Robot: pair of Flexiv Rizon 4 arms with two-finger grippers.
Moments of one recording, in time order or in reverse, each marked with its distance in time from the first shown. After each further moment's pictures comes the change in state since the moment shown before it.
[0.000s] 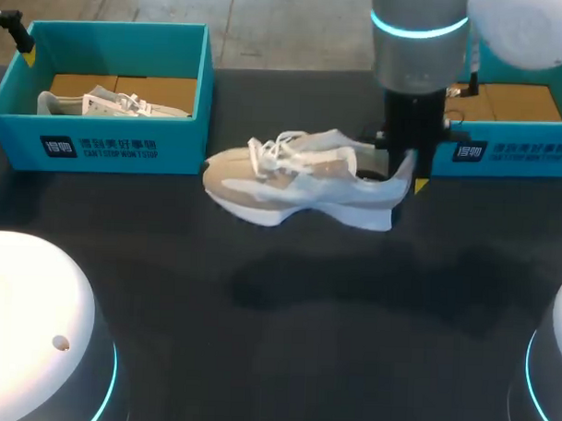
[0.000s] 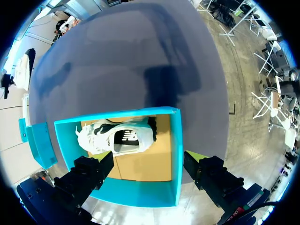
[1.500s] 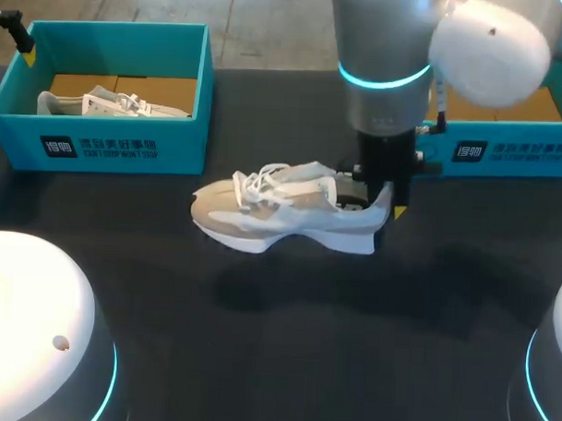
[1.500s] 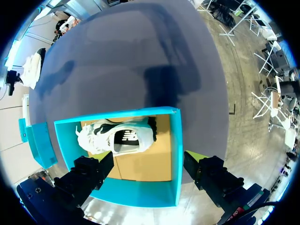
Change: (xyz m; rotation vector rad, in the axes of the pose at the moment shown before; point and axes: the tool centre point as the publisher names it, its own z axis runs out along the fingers) left arm 0.000 0.000 0.000 0.000 0.000 0.000; right arm 0.024 -0.007 0.043 -0.028 -0.032 0.006
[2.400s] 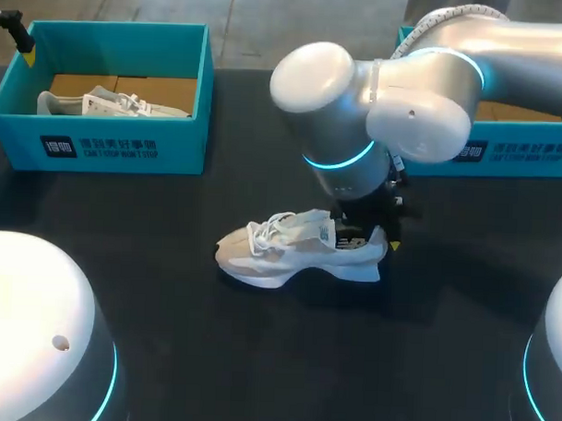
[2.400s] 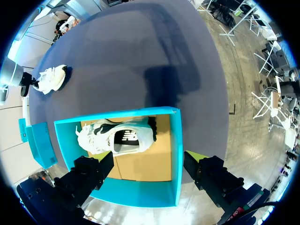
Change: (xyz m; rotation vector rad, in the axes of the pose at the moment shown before) left arm 0.000 0.000 0.000 0.000 0.000 0.000; right arm 0.002 0.017 0.105 -0.077 -0.206 0.072
